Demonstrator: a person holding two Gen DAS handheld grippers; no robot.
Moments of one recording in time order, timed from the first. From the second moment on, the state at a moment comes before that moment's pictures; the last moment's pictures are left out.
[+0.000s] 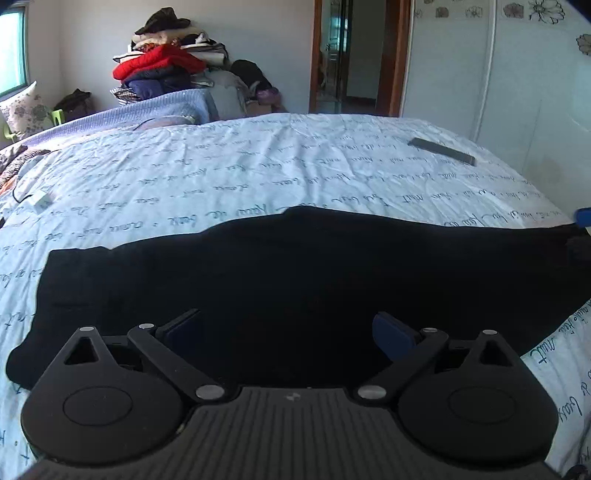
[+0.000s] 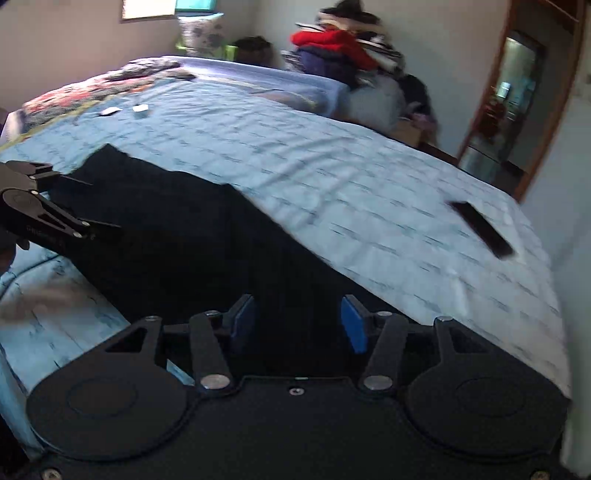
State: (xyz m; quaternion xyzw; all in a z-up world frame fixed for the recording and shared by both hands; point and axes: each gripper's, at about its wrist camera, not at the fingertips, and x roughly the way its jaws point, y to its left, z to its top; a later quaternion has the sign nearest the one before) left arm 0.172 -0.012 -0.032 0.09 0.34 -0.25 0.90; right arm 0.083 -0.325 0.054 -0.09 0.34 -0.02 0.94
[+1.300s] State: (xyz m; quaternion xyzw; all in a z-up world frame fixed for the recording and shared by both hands) left arm 0.089 -0.306 -0.073 0.26 0.28 -0.40 0.83; right arm 0.050 -0.523 -0.043 0.09 0.35 -0.24 0.90
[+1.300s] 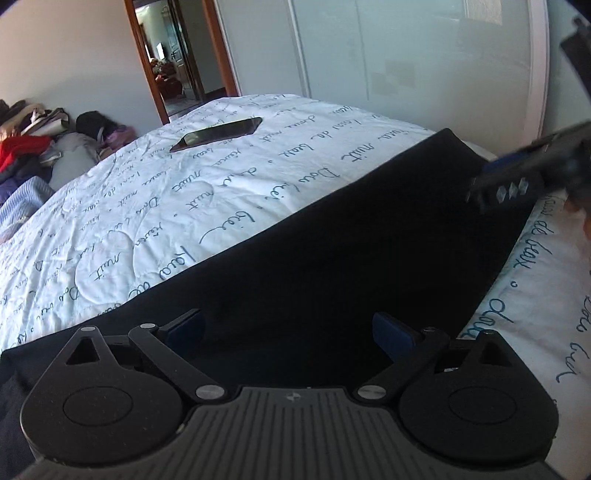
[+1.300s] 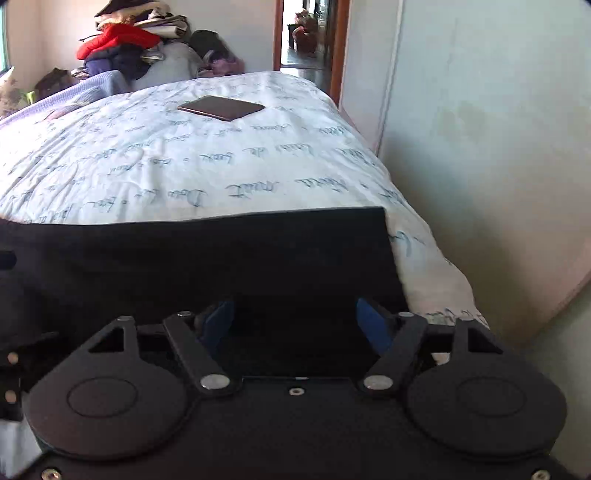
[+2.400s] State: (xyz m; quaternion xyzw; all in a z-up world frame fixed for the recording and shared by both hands) left arm 0.093 -0.317 -0.053 0.23 0.27 -0.40 0.85; right arm -0.054 -0.548 -0.090 0.50 0.12 -0.29 0.81
